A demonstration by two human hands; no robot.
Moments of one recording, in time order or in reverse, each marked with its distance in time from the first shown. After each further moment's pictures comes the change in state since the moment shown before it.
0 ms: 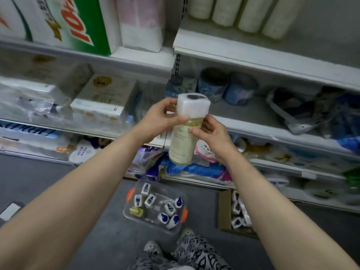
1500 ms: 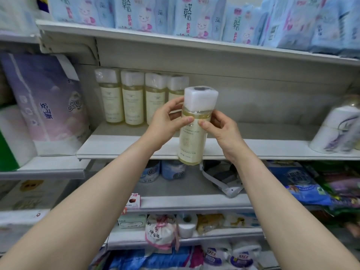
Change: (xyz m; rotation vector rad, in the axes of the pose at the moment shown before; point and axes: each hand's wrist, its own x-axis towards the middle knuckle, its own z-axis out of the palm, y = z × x) left_hand 0.150 0.241 0.205 -0.043 -0.055 0.546; right_hand 0.021 -0.194 -0.278 -0.026 0.246 -0.524
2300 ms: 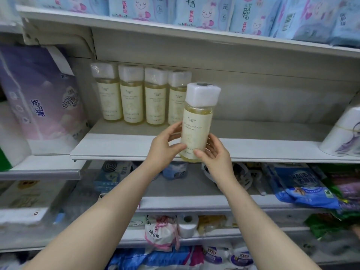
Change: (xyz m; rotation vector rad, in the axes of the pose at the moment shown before) left_hand -0.019 -0.080 0.006 0.115 0.037 -0.092; right_hand -0.024 0.083 0.018 -0.074 0.140 0.090
